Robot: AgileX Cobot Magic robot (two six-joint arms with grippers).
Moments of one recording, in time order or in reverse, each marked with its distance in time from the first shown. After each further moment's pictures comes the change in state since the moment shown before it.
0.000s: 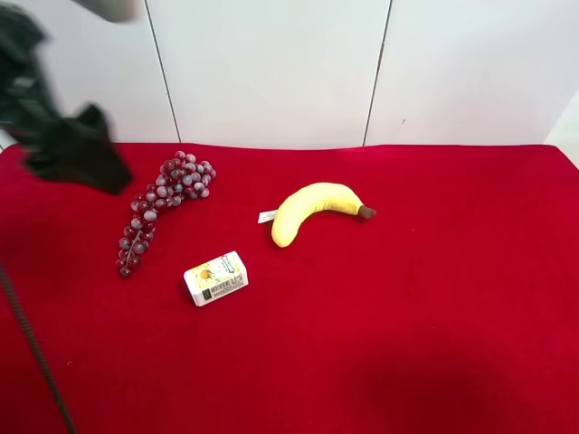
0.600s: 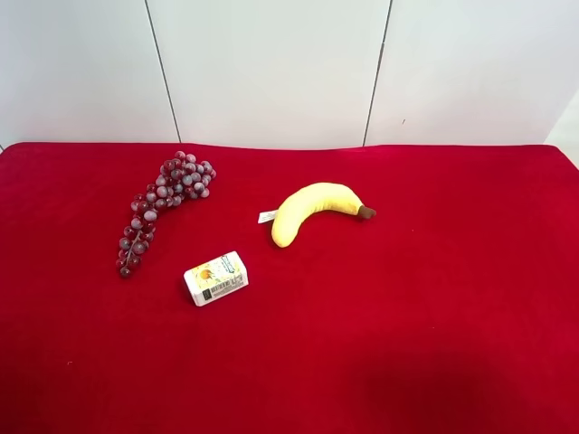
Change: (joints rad) left arm 0.000 -0.793 0.469 -0.032 0.010 -0.037; right arm 0.000 0.000 0.000 0.000 0.000 0.000
